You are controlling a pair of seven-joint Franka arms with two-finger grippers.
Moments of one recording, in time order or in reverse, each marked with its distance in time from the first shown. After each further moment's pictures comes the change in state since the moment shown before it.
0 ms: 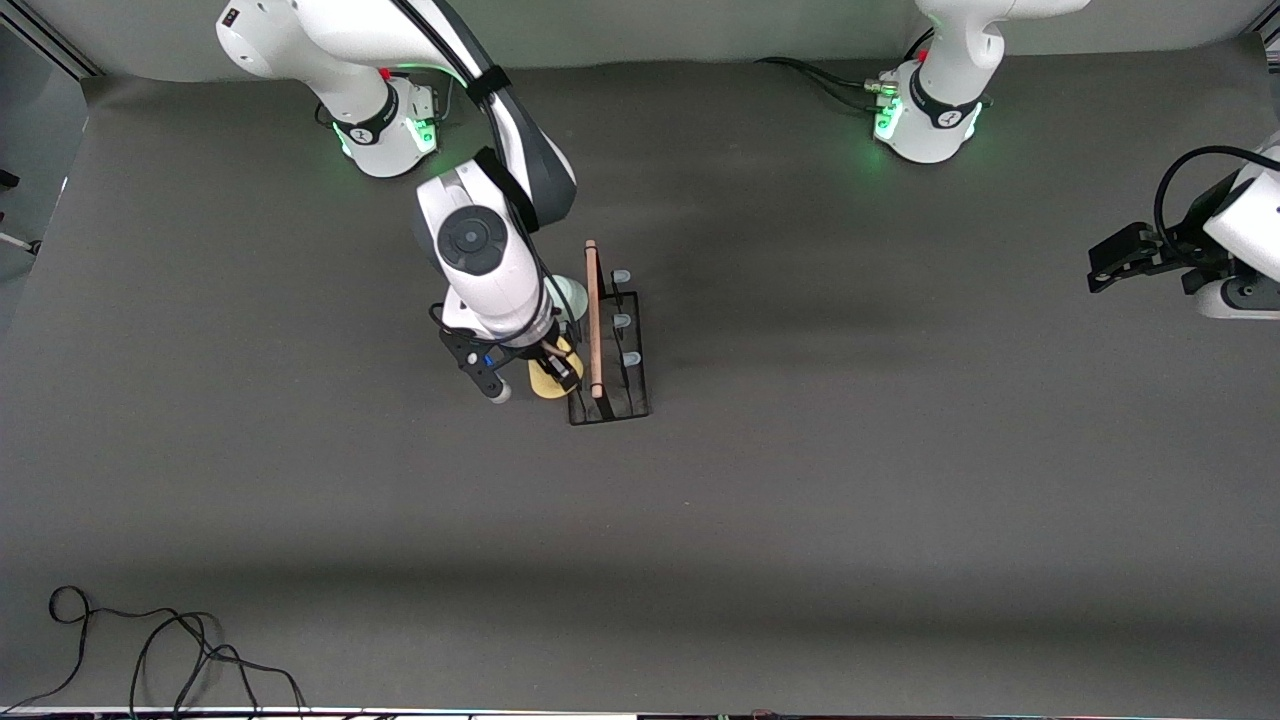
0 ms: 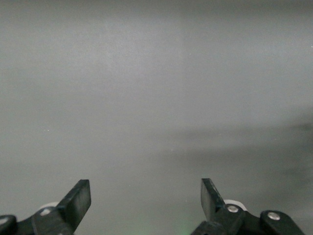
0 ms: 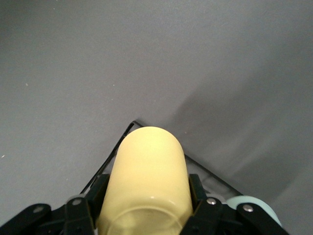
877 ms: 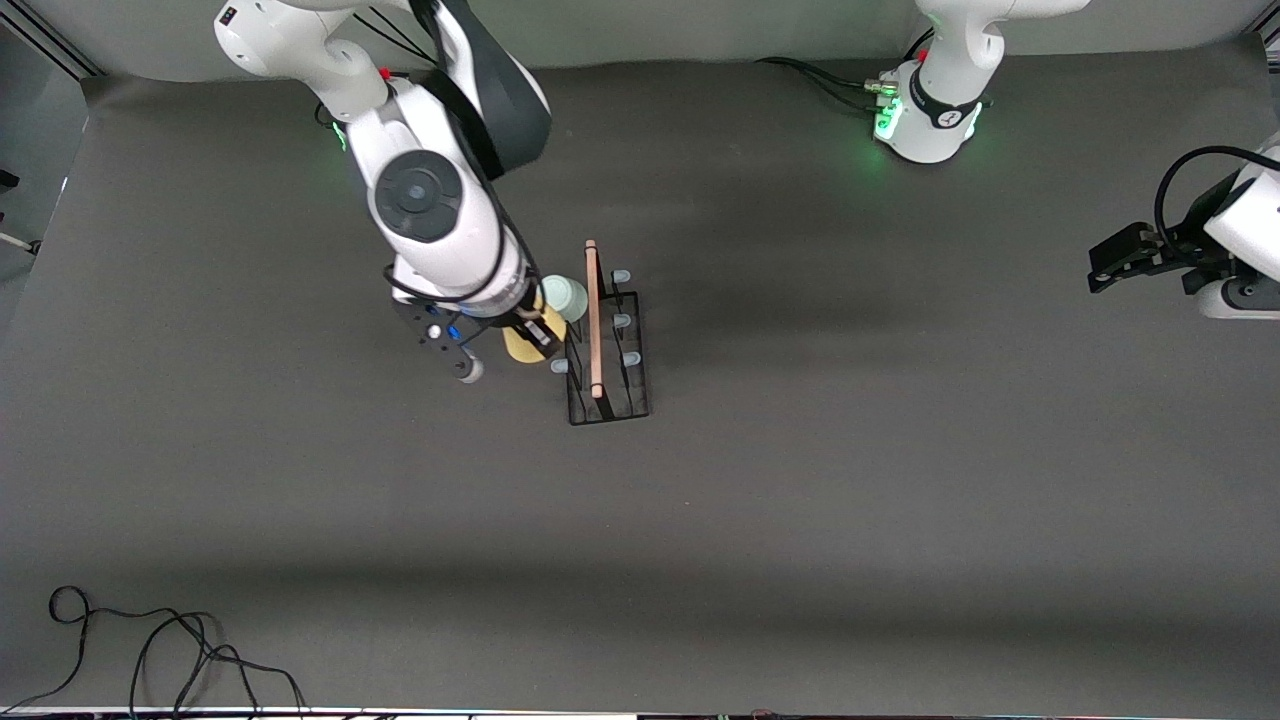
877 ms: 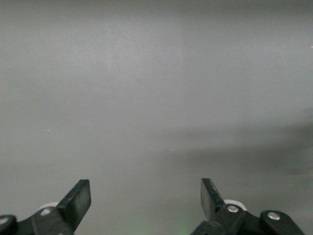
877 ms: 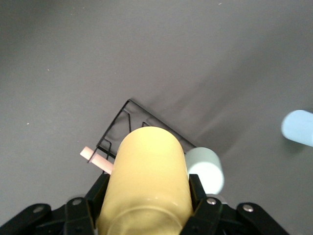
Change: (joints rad) left arm 0.000 0.000 0.001 0.000 0.000 0.000 -0.001; right arm -0.043 -0.075 -0.001 0.249 -0.003 -0.405 -0.026
